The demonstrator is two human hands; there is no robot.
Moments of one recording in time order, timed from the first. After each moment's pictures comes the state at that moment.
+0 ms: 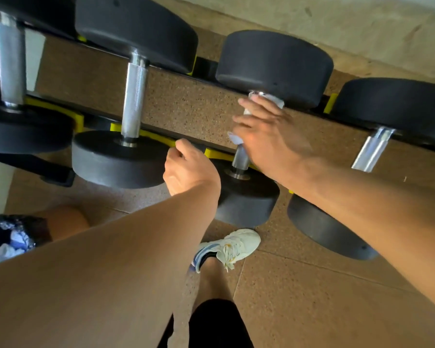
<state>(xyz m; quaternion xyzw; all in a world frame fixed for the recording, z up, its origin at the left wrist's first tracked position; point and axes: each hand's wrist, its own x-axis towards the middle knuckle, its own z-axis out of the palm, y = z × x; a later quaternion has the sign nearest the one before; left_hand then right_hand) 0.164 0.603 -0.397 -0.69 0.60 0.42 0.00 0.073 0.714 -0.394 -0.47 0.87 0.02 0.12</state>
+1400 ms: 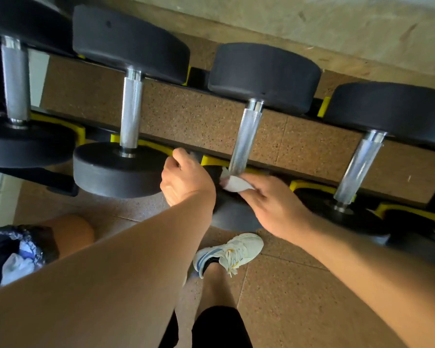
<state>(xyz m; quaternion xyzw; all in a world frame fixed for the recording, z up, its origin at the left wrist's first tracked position) 0.164 0.604 -0.398 -0.67 0.62 0.41 0.00 0.153 0.753 -0.390 -0.17 0.81 -0.40 0.40</state>
